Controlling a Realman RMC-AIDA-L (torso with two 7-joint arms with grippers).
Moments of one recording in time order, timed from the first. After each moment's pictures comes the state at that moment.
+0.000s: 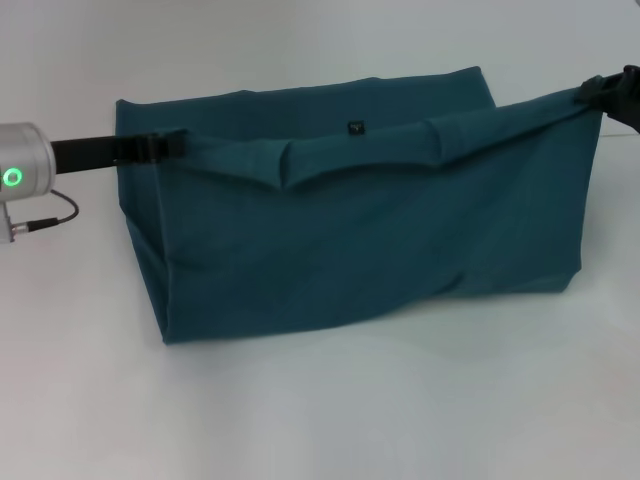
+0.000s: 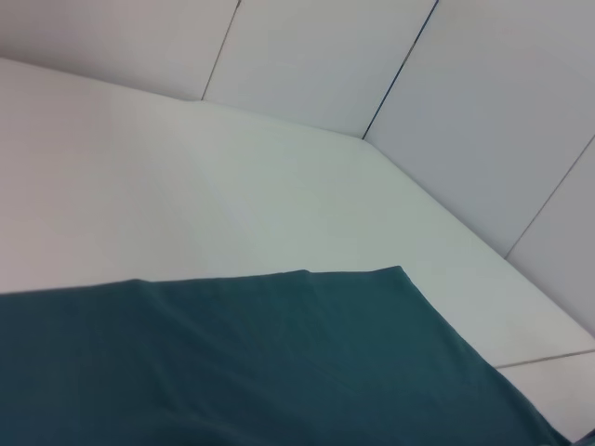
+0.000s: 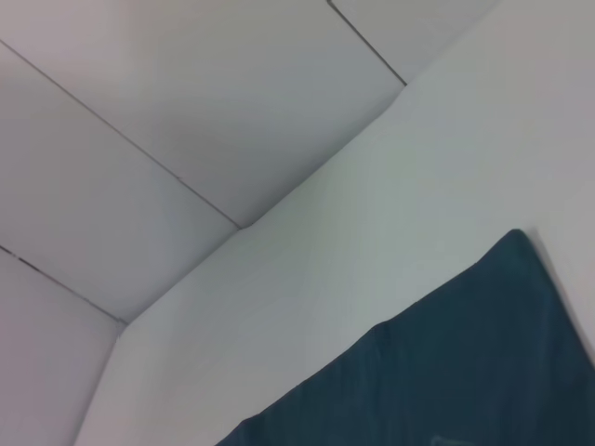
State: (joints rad) left arm -0.83 -1.98 -2.45 -0.55 -1.07 1.04 -2.00; right arm 0.71 1.89 -0.42 -0.58 -2.09 -1.06 2.35
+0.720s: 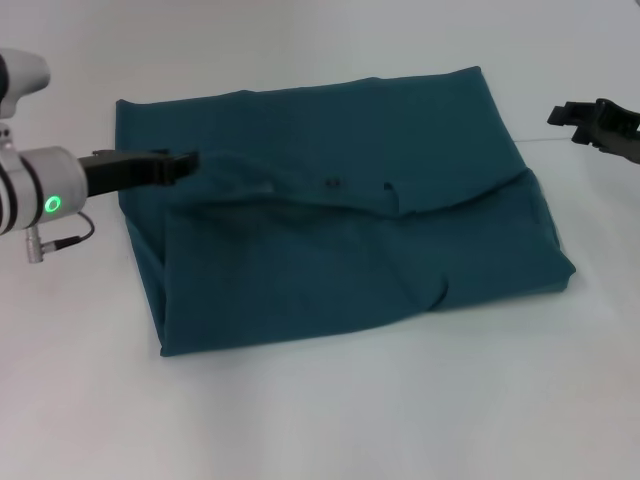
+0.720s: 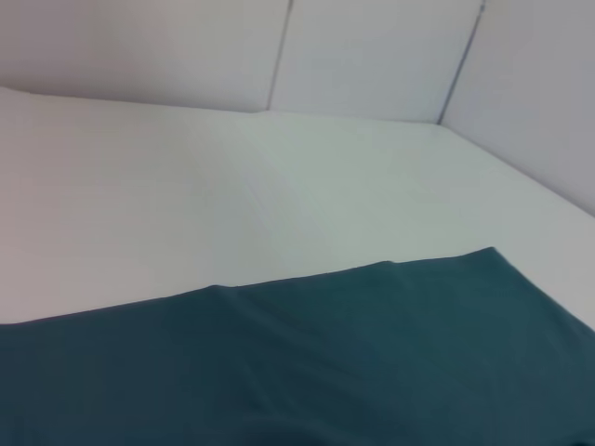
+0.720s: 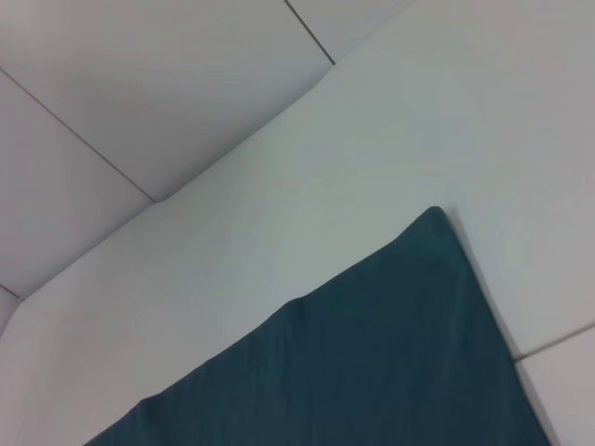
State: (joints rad) left arm -0.79 -2.08 -2.33 -0.62 -1.07 0.79 -1.93; right arm 0.73 1.90 -0.54 -0.50 -2.10 -0.86 2.31
